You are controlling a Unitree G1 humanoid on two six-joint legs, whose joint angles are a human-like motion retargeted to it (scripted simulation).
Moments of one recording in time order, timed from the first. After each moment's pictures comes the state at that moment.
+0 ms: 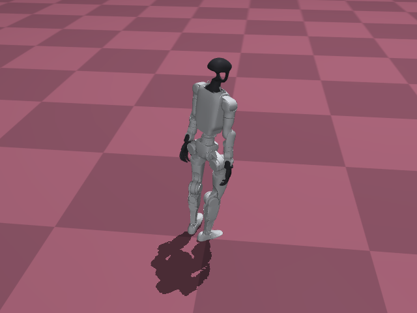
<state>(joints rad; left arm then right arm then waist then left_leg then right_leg) -0.05 0.06 0.10 1.70 -0.02 0.20 -0.07 0.02 -0.13 -0.20 1.45 -0.76 -0.01 0.08 -0.01 0.00 0.04 0.02 -0.02 0.51 0.01 -0.27 0.04 -0.03 0.00 -0.20 0.02 0.03 -0.06</state>
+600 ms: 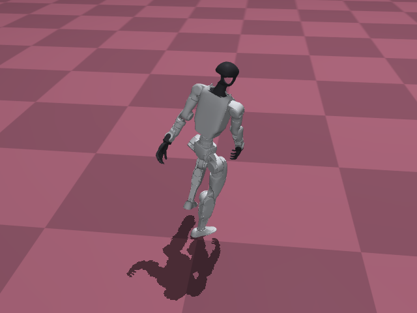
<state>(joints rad) 0.24 0.11 0.06 1.70 0.19 0.28 -0.21 -0.47 -0.01 -0.11 1.31 -0.41 0.03 0.22 0.19 0.05 0.22 -0.48 0.32 0.40 1.16 -0.09 -0.01 0.07 0.00 -0.20 0.00 0.03 -0.15</state>
